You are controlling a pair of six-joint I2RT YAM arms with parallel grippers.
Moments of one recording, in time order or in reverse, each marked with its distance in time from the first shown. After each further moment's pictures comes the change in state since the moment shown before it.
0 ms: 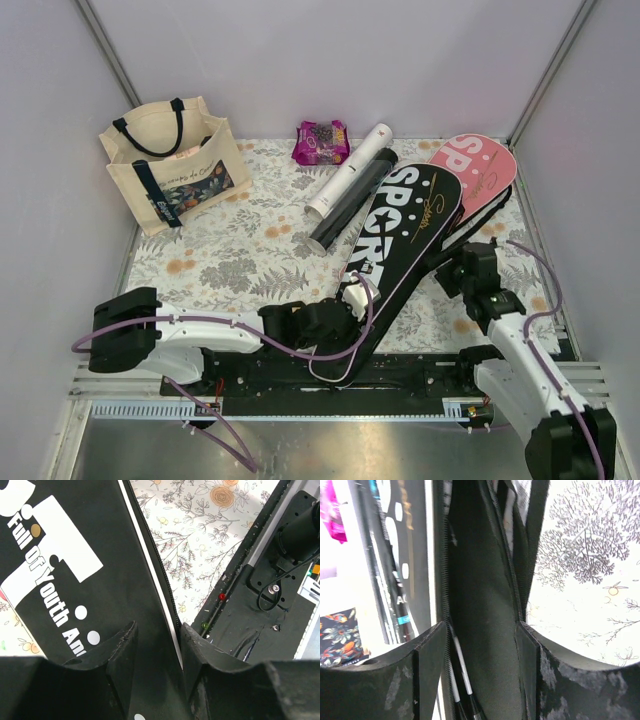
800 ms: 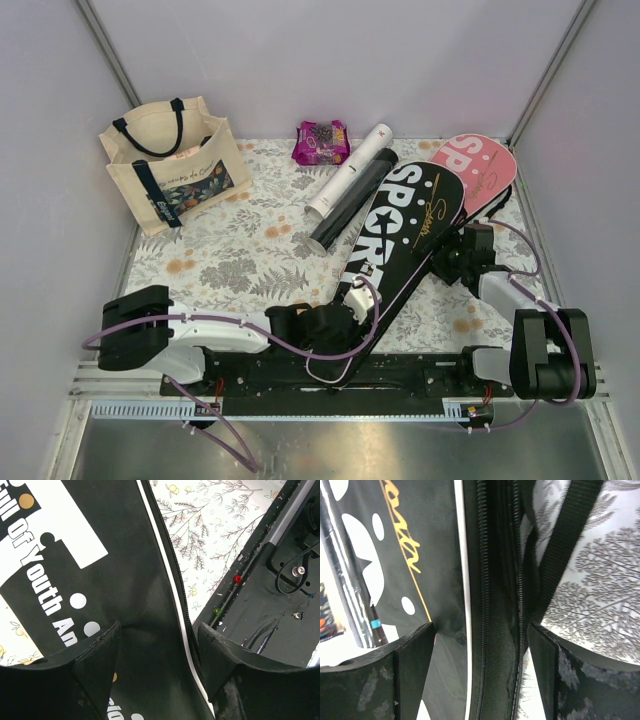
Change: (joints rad) left arm 0.000 0.059 0.003 -0.050 -0.005 -0.024; right arm -0.149 0.431 0.063 0.291 -0.255 -0.236
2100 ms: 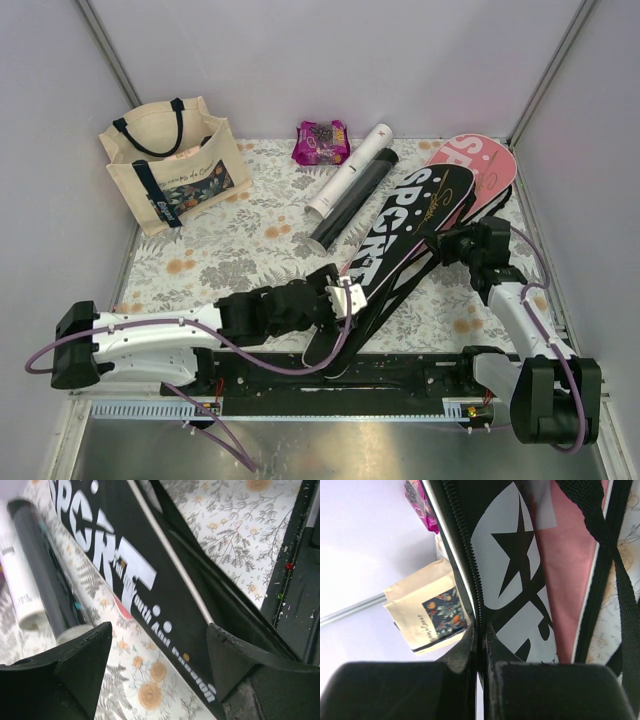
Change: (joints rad) left arm 0.077 -0.356 0.048 -0.235 0.010 0.546; right arm -0.026 -0.209 0.038 -0.019 -0.151 0.505
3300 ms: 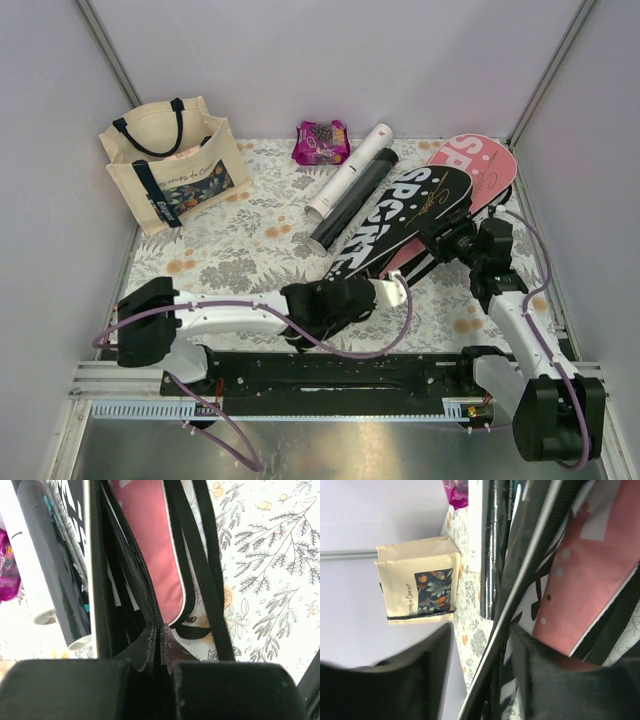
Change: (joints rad) left arm -0.047 0.480 0.248 0.020 -0.218 0.107; right arm 0.041 -0.067 -0.018 0.113 -0.025 -0.118
